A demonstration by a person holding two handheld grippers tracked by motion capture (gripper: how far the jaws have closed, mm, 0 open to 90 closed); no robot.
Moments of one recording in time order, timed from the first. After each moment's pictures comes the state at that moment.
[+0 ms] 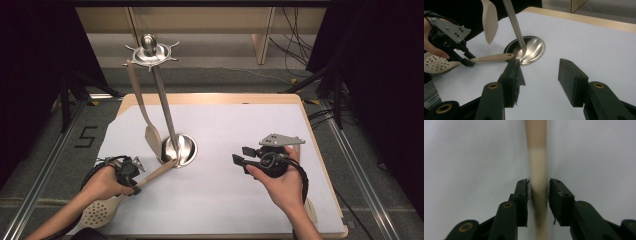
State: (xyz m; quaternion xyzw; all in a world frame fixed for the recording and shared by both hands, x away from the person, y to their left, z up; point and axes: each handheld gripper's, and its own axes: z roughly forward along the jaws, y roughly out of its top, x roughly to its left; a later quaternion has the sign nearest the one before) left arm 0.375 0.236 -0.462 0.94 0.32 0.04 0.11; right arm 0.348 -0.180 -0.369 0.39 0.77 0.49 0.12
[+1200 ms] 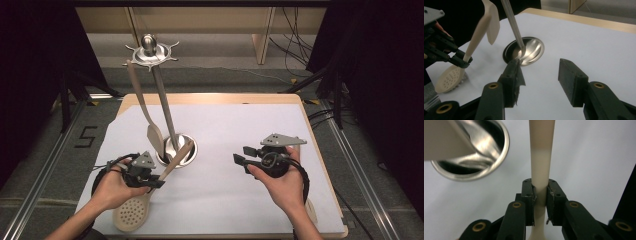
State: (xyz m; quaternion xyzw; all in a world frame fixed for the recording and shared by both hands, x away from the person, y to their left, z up) left arm 0.345 0.188 -0.413 0.90 0.29 0.09 0.31; right arm 0.346 -0.181 -0.369 0.40 0.76 0.49 0.12
